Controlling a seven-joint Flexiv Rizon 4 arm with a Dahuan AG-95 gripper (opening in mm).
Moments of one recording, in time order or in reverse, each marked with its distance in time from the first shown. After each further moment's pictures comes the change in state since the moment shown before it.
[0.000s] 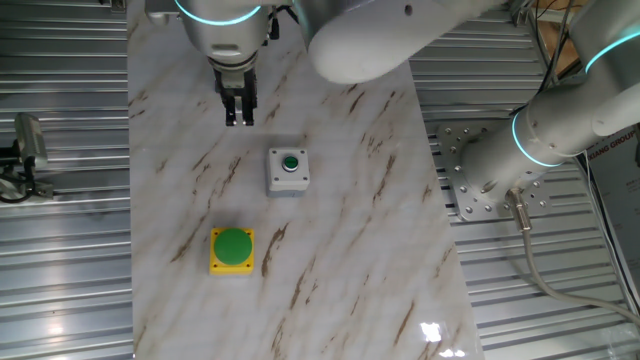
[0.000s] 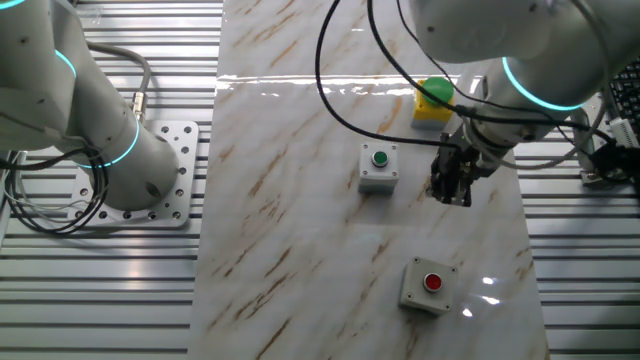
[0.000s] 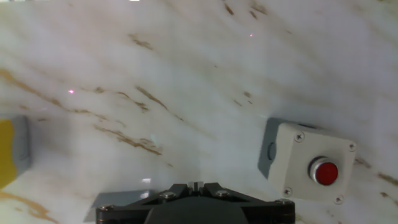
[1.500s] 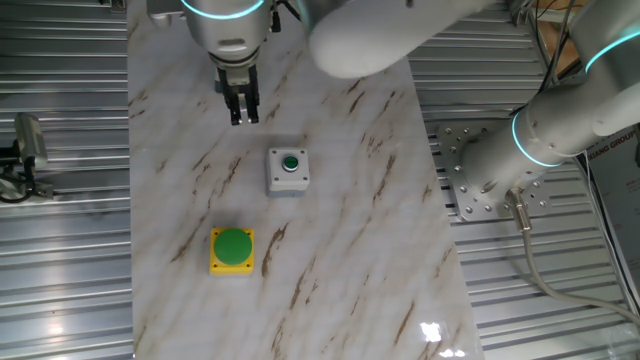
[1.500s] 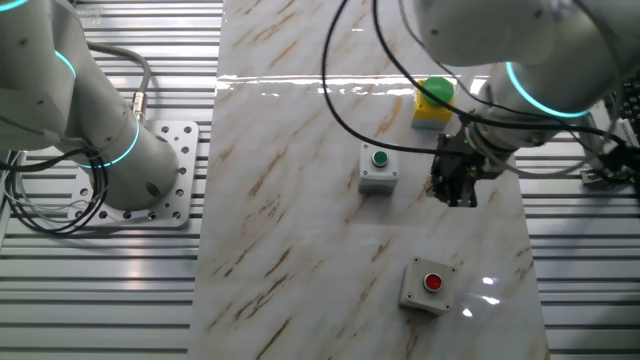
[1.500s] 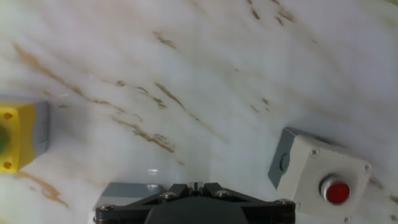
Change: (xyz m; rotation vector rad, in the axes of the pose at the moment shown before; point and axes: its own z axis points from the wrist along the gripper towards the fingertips) arm -0.006 0.001 0.001 -0.029 0.010 -0.163
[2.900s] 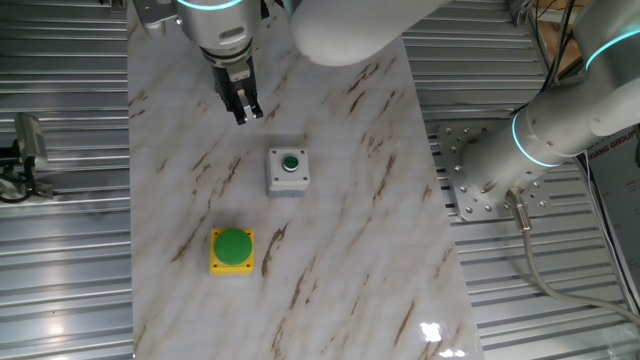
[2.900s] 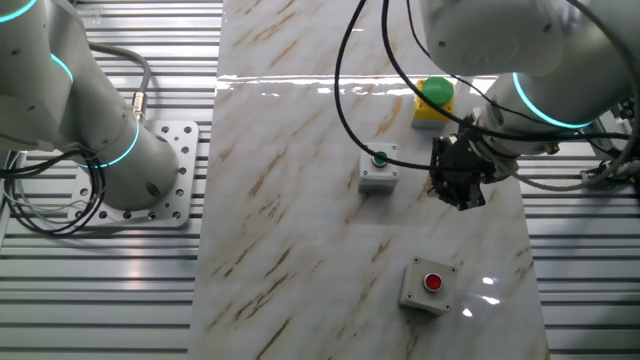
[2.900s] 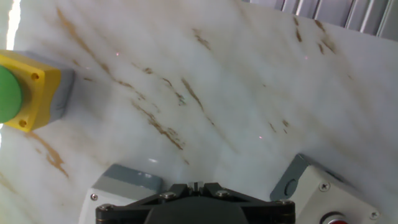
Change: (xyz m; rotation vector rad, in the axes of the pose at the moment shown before) arm 0.001 0.003 0.002 -0.025 0.001 -0.205
